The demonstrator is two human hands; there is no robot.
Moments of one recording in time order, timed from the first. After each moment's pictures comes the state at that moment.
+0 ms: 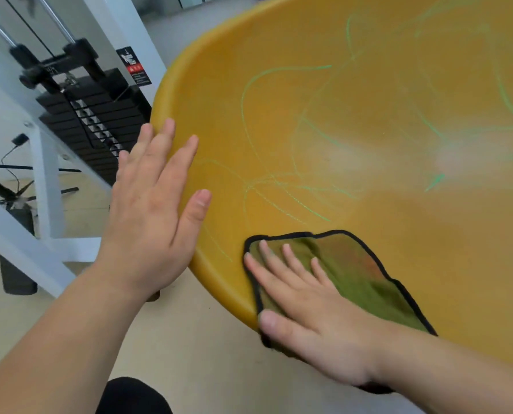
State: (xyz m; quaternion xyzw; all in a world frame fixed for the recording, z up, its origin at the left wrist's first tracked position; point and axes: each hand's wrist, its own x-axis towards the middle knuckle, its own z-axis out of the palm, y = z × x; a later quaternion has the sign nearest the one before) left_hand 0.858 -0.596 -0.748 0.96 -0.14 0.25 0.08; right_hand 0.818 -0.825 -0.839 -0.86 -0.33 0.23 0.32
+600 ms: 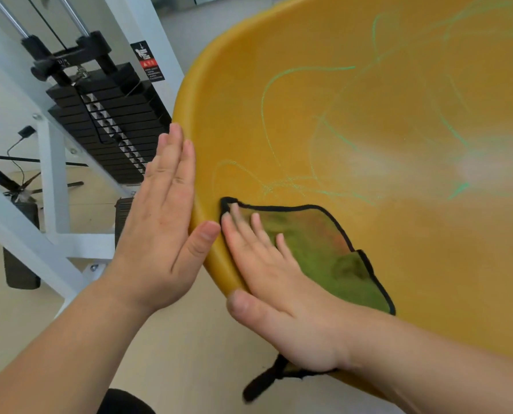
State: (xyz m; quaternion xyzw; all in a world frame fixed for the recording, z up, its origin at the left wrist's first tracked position) left_hand 0.857 -0.575 -0.758 0.94 -0.22 0.22 0.11; right_hand 0.839 -0.768 -0.815 -0.81 -0.38 0.15 0.43
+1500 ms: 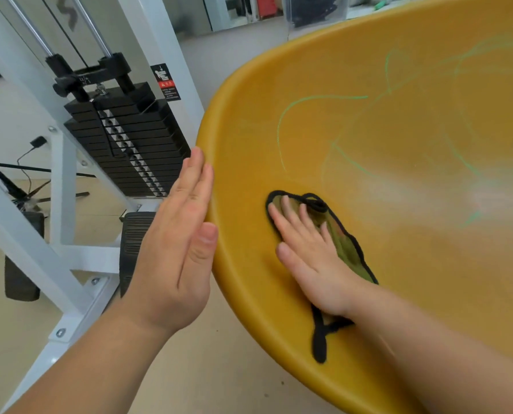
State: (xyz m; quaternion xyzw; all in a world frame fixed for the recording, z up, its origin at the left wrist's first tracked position) left_hand 0.857 -0.575 -0.759 0.91 -0.19 0.24 0.29; right_hand 0.915 -0.775 -0.853 -0.86 -0.27 0.07 0.42
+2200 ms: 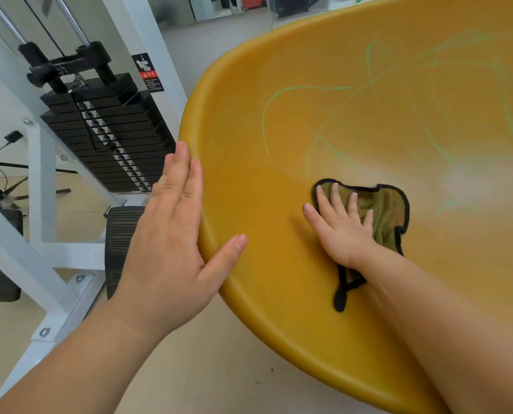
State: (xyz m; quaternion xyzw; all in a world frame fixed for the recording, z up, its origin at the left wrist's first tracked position) left_hand 0.845 -0.585 -0.759 0.96 -0.13 0.21 0.11; right_hand 0.957 -0.818 -0.874 -0.94 -0.03 0.13 0.31
